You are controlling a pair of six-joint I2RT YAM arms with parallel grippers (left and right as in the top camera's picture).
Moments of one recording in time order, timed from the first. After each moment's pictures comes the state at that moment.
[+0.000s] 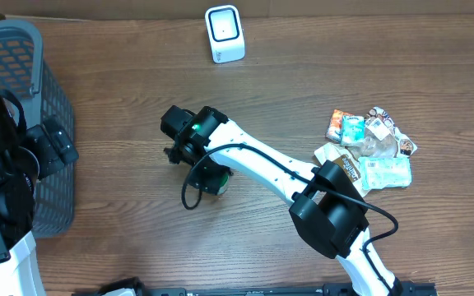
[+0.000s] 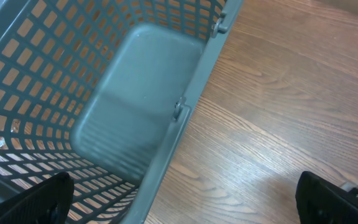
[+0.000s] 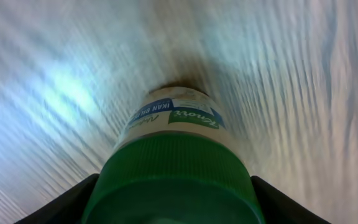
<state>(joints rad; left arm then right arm) 0.24 1.19 1.76 -1.45 -0.27 -0.21 0.89 2.23 1.92 -1.25 0.01 -0.36</state>
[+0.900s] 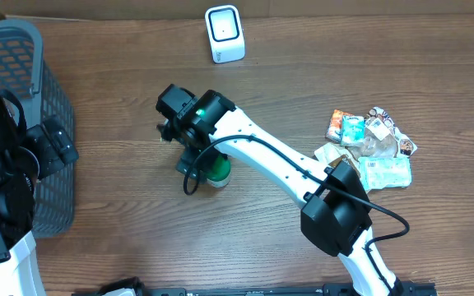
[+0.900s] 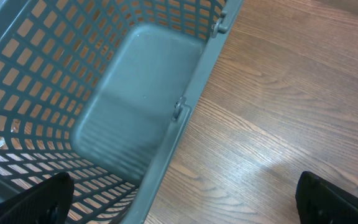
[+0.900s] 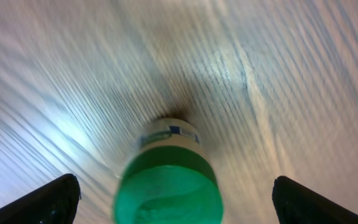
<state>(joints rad) 0.24 1.19 1.76 -1.45 -0.27 -0.21 0.86 2.22 2.07 -1.26 0.00 -0.15</state>
